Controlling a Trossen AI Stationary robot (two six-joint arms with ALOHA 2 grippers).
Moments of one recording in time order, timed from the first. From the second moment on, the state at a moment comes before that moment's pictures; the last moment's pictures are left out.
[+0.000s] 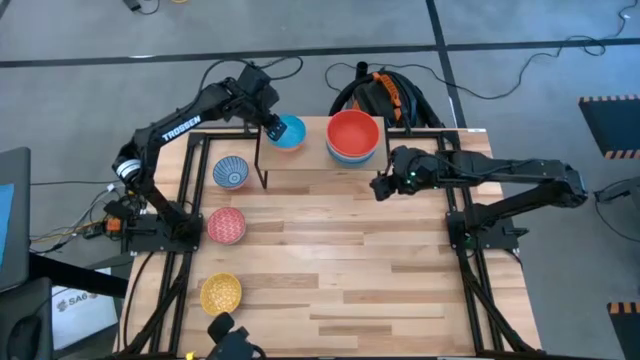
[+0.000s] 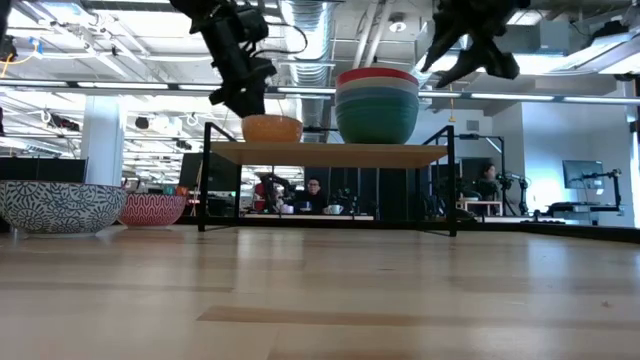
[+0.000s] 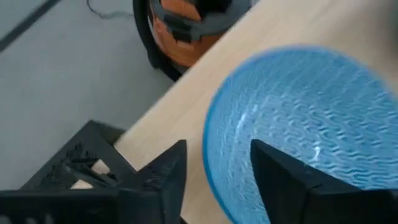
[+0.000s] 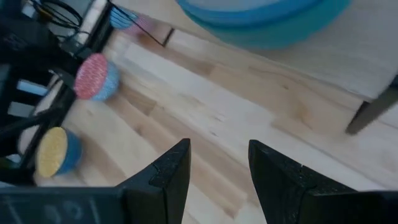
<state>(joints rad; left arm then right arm) 0.78 1.62 1.54 -0.80 -0.01 0.02 -0.11 1.14 1.08 -0.71 0.18 0.93</state>
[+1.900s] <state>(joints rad) -0.68 1.41 1.63 -1.39 -0.20 -1.16 0.31 2.02 1.55 0.12 0.00 -0.06</state>
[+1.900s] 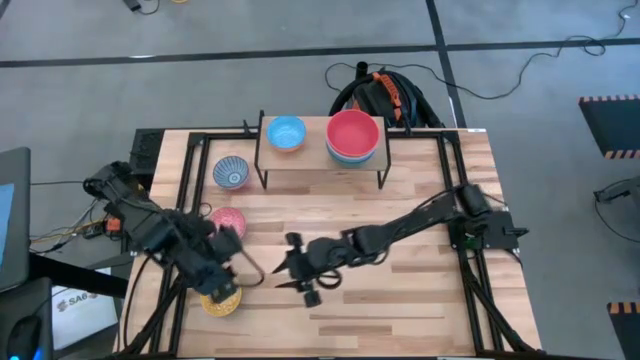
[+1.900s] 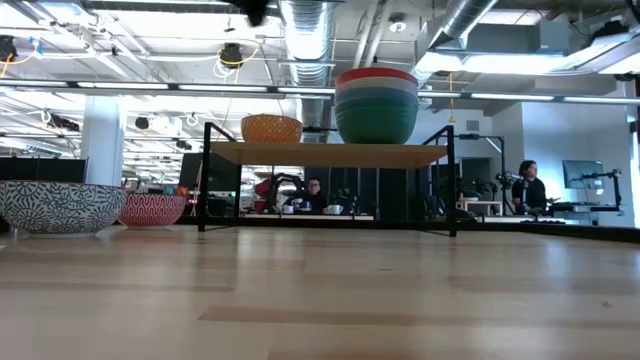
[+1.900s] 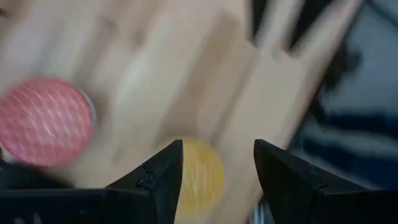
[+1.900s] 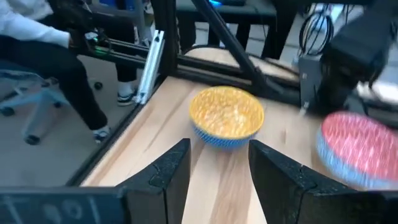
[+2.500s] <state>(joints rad) -0.90 1.41 1.58 -1.56 -0.25 -1.73 0.26 2.58 2.24 0.05 0.00 0.32</state>
